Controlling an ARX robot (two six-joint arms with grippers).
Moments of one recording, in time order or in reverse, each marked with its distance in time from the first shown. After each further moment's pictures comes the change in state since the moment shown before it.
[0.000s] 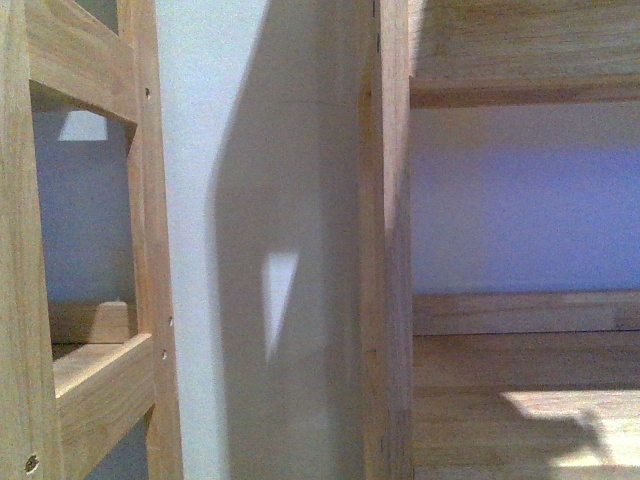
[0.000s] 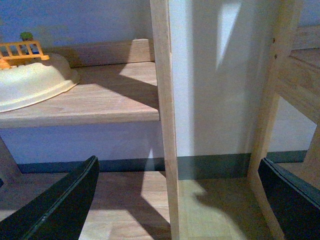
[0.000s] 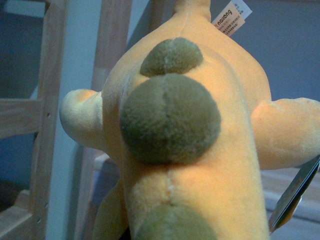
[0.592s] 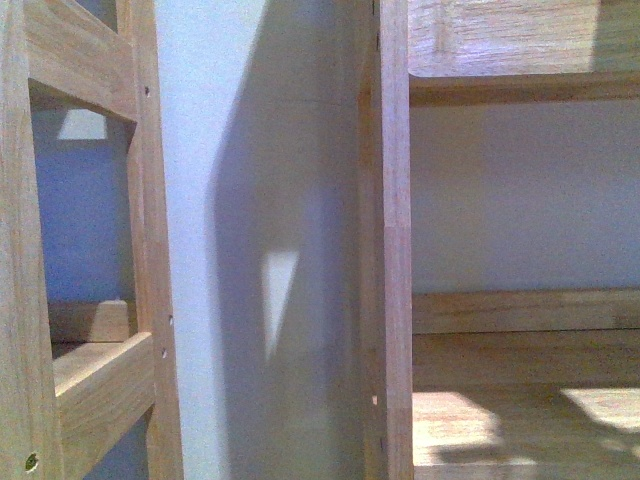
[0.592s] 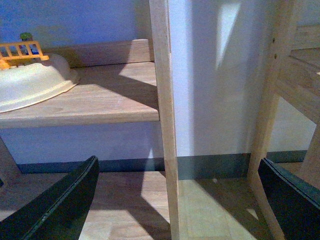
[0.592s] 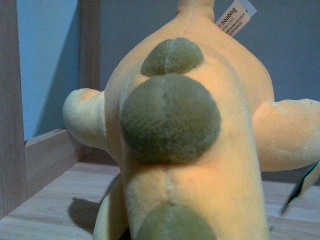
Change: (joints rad) left arm 0.000 0.000 0.000 0.000 0.000 0.000; right arm -0.454 0.407 0.385 -0.024 -0.327 0.252
